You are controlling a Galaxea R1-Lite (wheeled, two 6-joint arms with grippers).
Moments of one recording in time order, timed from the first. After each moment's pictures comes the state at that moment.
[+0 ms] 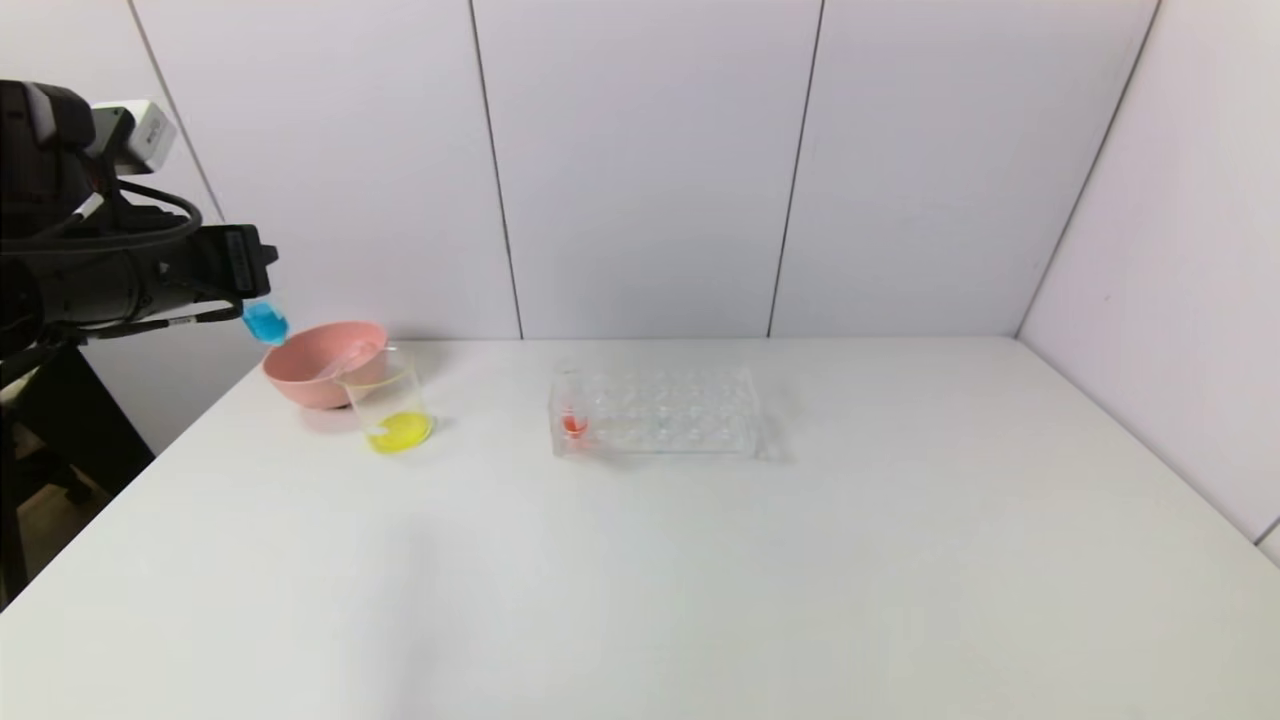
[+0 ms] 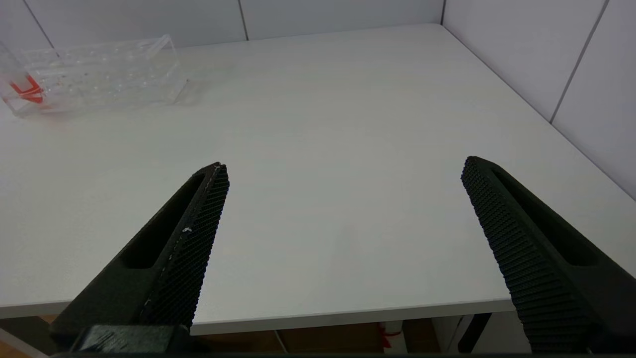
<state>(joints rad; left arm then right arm) 0.02 1.56 -1.14 -0.22 0.07 -0.05 0.00 0.00 0.00 0.00 -0.04 0.09</state>
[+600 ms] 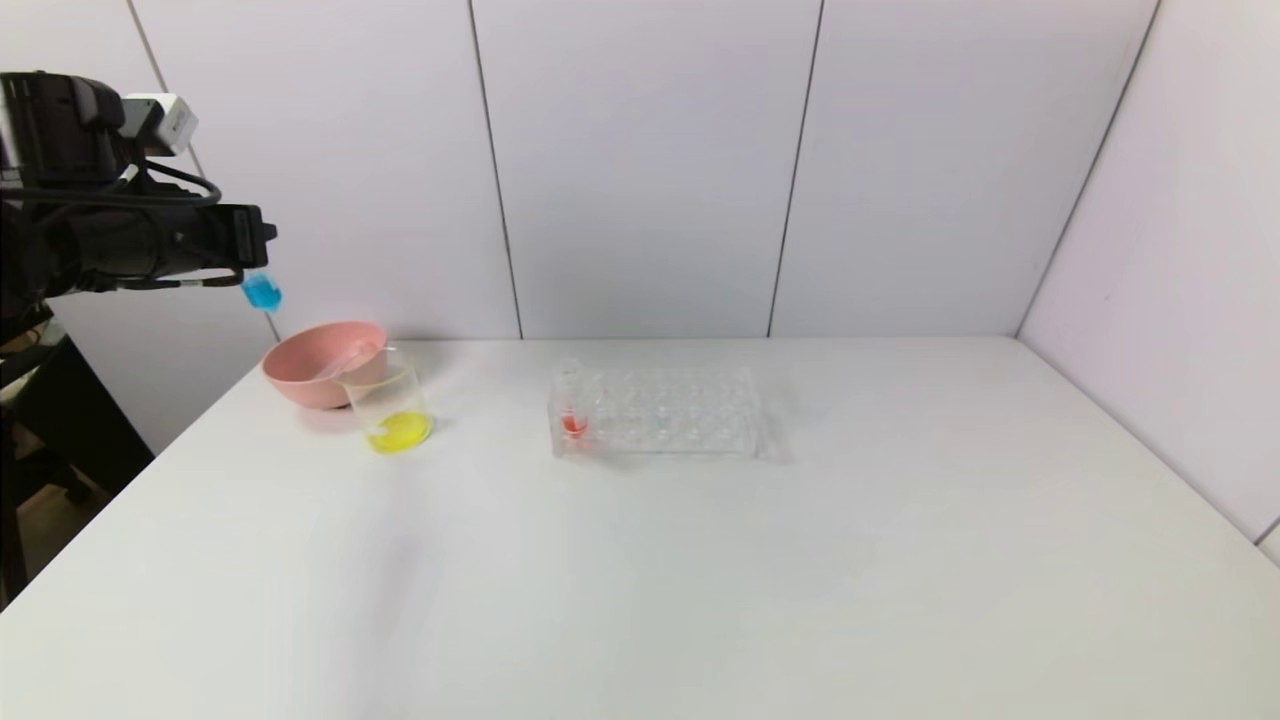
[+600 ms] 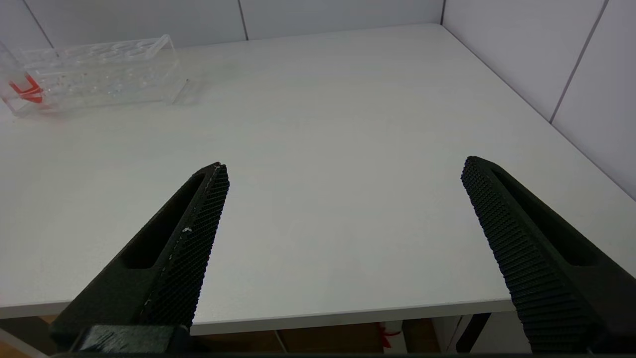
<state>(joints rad) 0.15 1.78 -1.41 -0.18 -0.06 0.06 0.00 0.00 0.00 0.00 -0.04 0.09</state>
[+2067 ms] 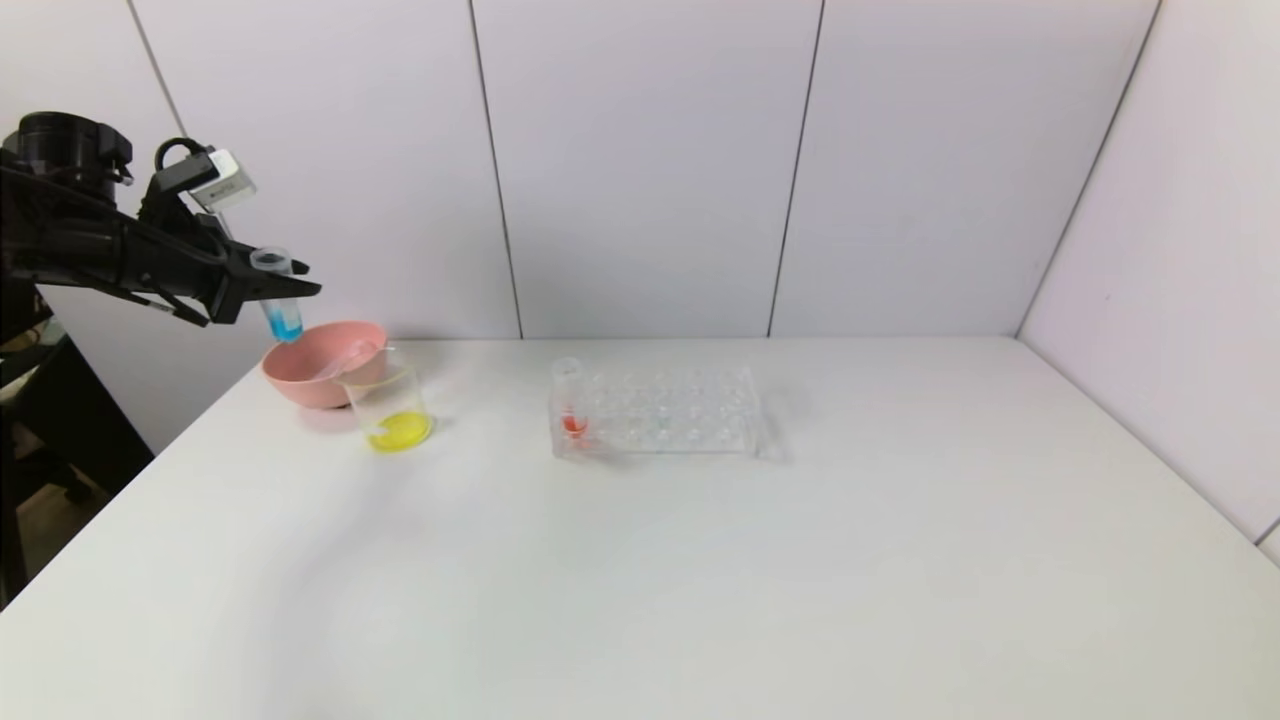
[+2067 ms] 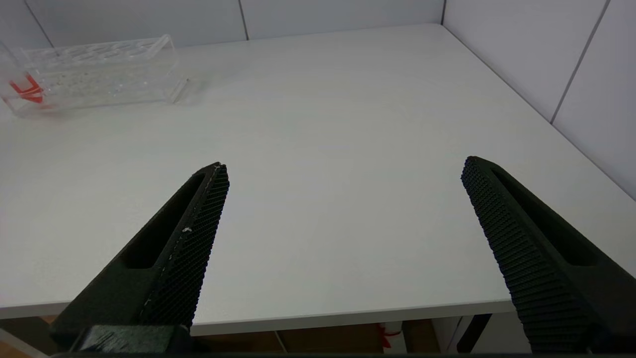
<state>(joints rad) 0.31 2.10 -1.99 0.52 -0.79 0.91 0.00 0.00 0.00 0.00 -0.04 0.09</state>
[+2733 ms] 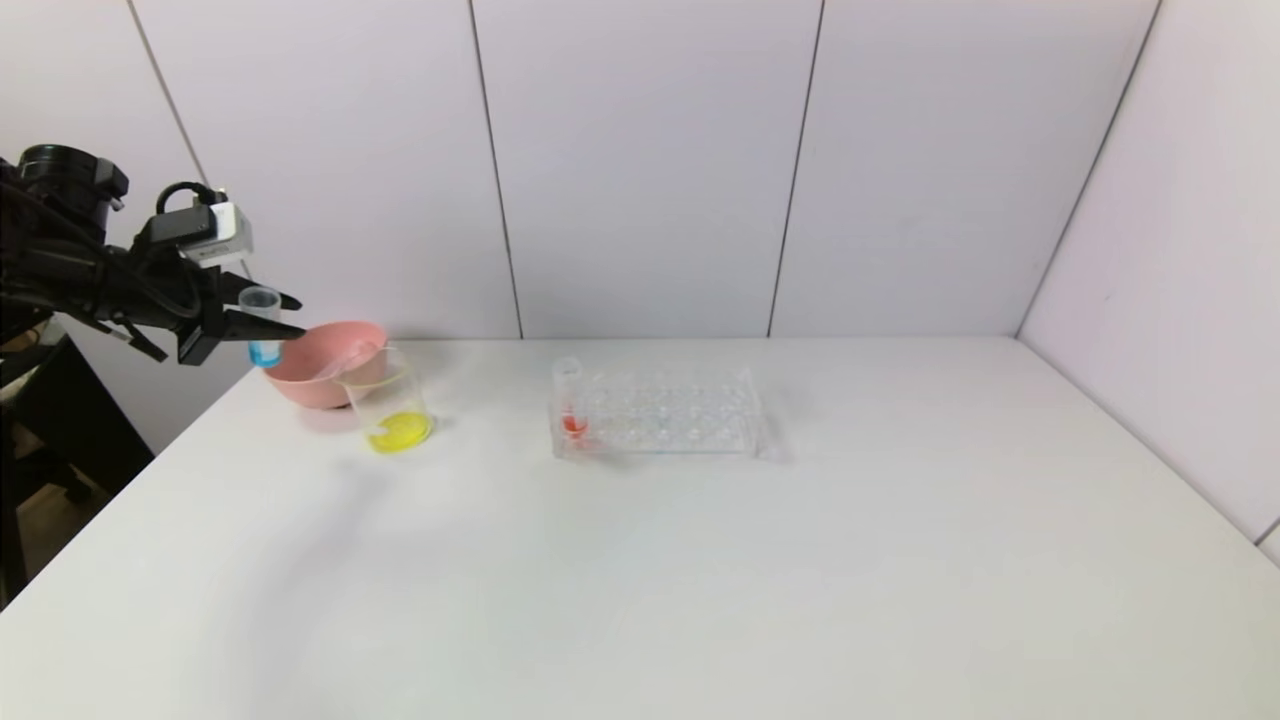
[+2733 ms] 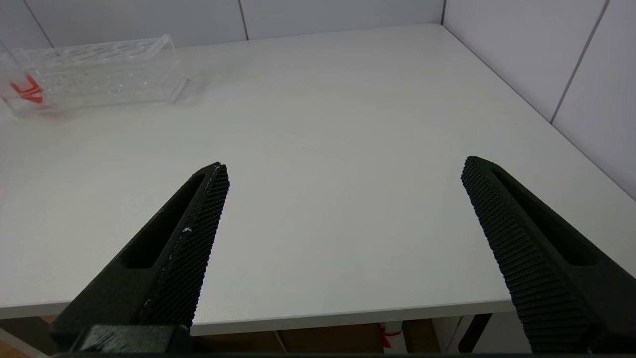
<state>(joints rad) 0.34 2.11 -2.00 0.74 -0.79 1.37 0.00 0.00 0.00 0.00 -0.04 0.09</state>
